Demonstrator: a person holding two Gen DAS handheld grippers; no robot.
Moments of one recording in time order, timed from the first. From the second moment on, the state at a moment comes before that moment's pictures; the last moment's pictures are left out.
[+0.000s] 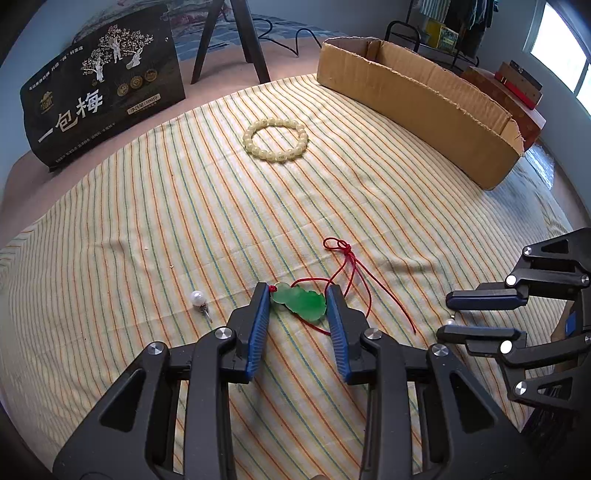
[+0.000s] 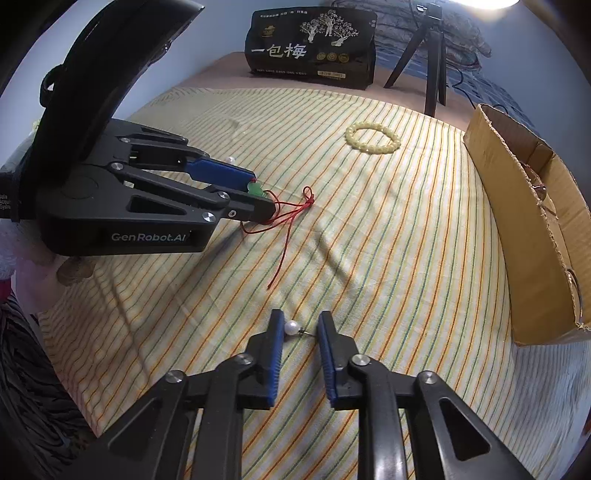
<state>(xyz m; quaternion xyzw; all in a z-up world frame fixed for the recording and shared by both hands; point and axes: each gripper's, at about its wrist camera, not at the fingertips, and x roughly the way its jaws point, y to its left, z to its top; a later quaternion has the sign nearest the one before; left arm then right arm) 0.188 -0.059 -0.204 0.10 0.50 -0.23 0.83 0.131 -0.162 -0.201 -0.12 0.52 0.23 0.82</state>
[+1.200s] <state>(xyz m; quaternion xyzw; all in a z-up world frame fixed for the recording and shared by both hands) 0.189 -0.092 -0.090 0.01 0.40 -0.27 0.88 0.156 -0.261 -0.098 -0.03 0.42 0.15 0.89</state>
